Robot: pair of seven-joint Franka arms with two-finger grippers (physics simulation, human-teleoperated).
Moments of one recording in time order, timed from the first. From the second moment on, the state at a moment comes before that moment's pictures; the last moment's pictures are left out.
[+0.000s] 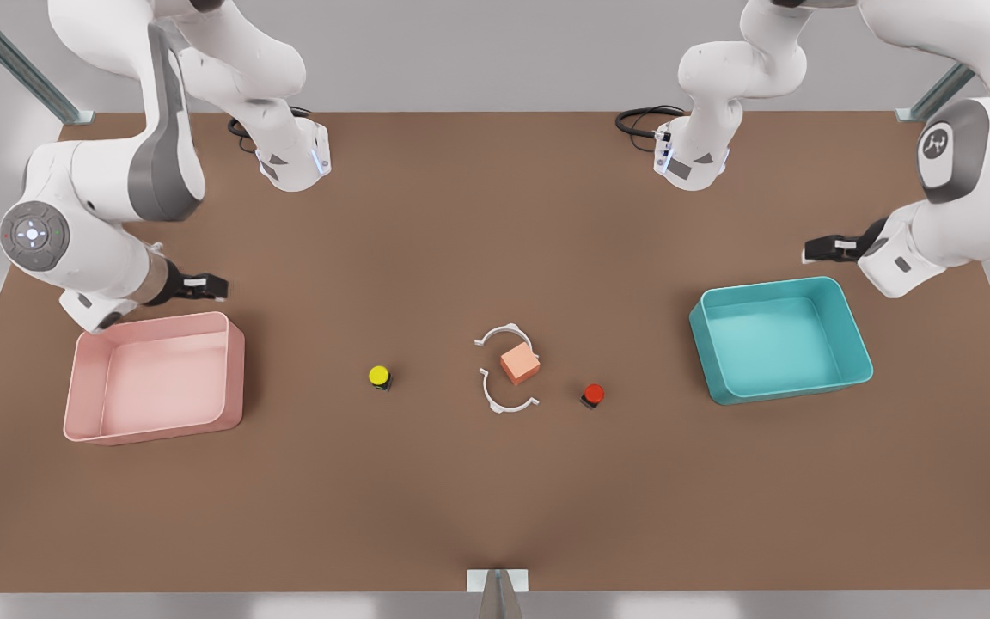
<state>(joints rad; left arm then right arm) -0.01 0.10 0.06 -1.51 -0.06 1.31 0.10 0.03 0.15 0.05 -1.57 -0.03 1.52 0.05</state>
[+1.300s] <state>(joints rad) -0.51 0.78 0.06 -1.52 -0.10 2.26 -0.16 0.30 0.68 0.16 -1.71 -0.11 2.32 0.22</state>
